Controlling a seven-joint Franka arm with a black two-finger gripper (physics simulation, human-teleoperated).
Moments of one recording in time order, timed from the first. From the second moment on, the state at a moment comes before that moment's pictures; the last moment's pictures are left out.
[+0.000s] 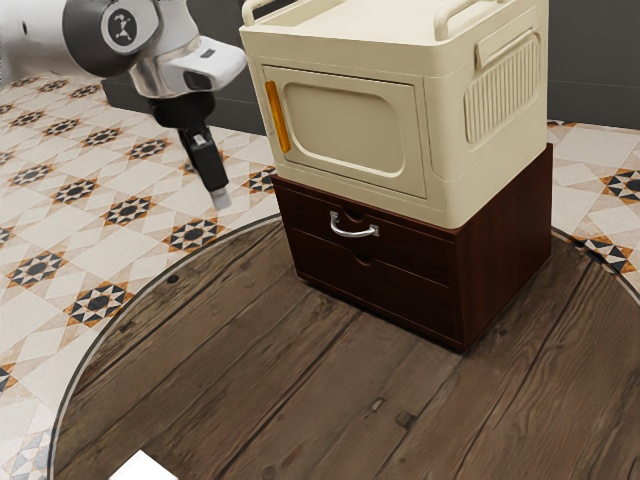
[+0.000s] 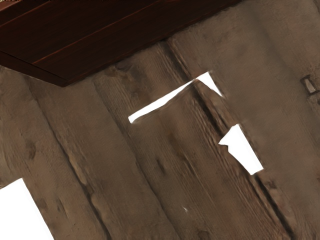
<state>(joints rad) 0.07 0.20 0.10 -1.14 0.01 1.41 0.68</state>
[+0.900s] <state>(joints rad) -0.05 0.11 0.09 -1.52 -0.01 1.91 1.33</state>
